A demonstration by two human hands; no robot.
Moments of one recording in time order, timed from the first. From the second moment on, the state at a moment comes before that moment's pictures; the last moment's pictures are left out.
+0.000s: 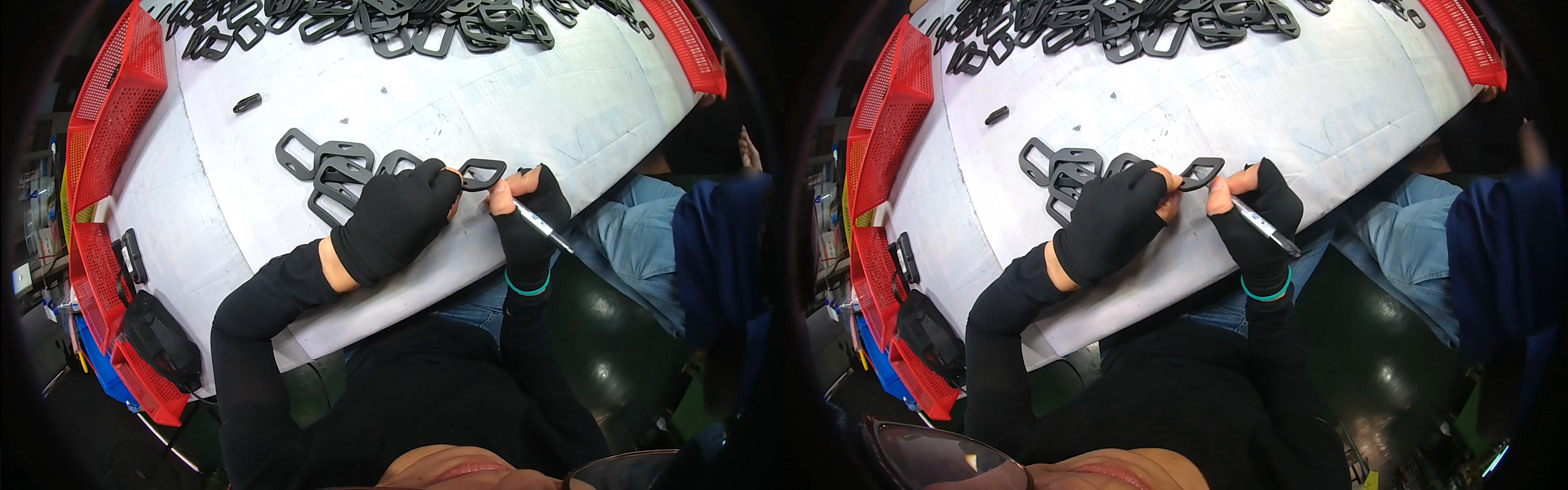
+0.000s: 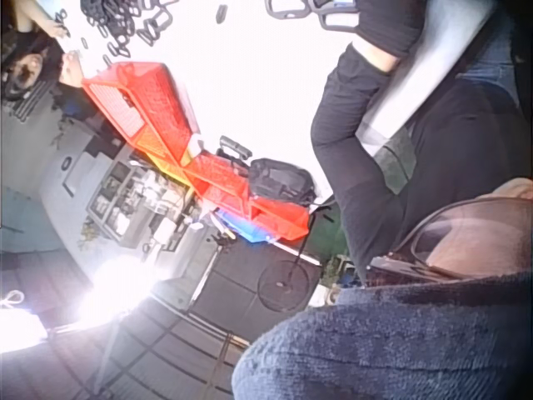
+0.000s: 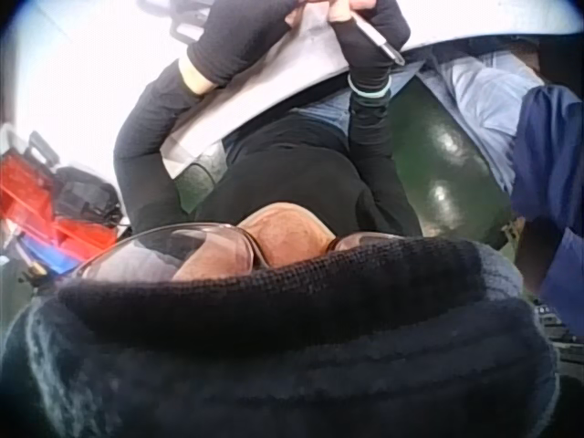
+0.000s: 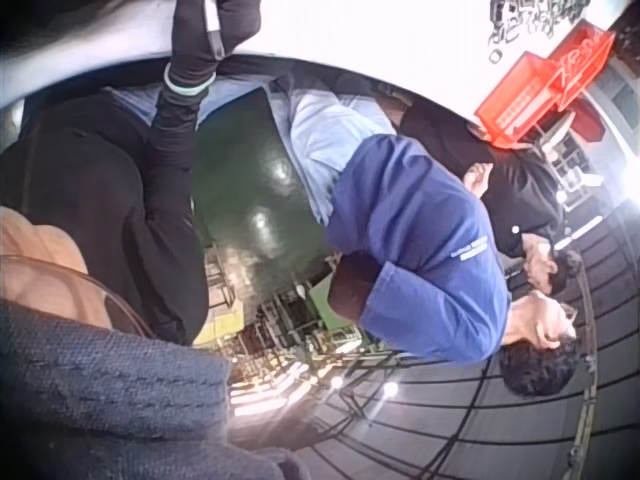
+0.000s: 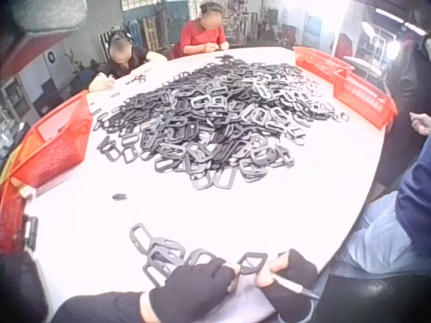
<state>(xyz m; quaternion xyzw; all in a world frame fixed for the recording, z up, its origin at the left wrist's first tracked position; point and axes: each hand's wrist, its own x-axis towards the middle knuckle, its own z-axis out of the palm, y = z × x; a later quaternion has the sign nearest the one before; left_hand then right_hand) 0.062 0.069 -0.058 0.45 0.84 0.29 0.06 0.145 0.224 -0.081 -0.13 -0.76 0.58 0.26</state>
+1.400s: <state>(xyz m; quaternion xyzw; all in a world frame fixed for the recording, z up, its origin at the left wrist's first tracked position) -0.062 0.022 -0.033 0.44 0.86 0.23 0.12 0.147 0.227 -0.078 -0.14 -0.65 0.70 0.26</state>
